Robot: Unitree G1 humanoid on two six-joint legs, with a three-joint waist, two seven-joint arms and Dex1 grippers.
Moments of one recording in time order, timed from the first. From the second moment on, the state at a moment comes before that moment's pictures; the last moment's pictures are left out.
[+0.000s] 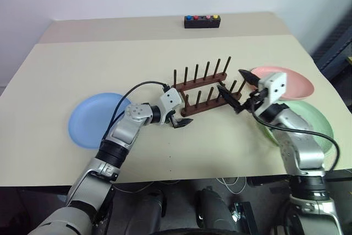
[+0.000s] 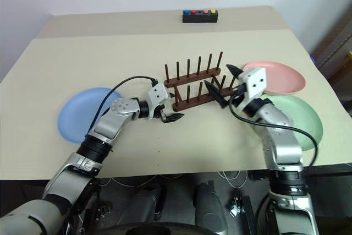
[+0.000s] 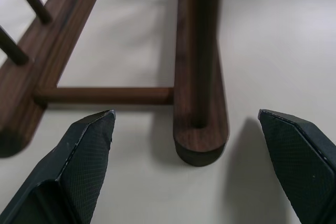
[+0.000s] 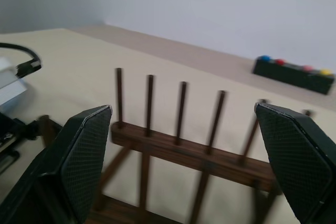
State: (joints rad) left arm -0.62 0.27 -0.30 0.32 -0.01 0.26 -0.82; right arm -0.28 -0.44 -0.14 -0.16 0.35 0.20 0.60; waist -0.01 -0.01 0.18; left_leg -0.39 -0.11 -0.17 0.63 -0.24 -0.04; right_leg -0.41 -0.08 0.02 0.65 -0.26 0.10
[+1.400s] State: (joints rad) left arm -0.59 0.24 -0.26 0.23 -0.07 0.45 -0.77; right arm 0.05 -0.70 -0.29 -0.34 0.56 0.35 0.88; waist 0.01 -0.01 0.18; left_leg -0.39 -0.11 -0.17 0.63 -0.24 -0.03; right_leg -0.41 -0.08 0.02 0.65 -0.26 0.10
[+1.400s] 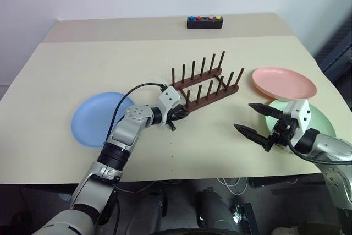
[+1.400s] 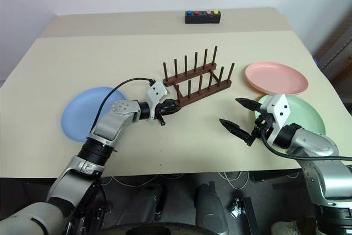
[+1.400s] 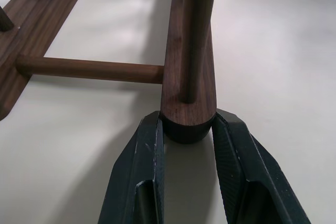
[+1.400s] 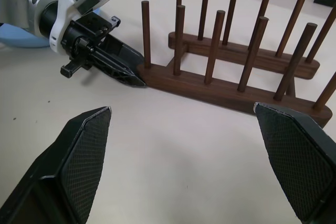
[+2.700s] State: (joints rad) left arm -0.59 0.35 -0.30 0.33 -0.12 0.17 -1.14; right arm 0.22 -0.77 -0.42 -0.36 0.57 0.37 0.96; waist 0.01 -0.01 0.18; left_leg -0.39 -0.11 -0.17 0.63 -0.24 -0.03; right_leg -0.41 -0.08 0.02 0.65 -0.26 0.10
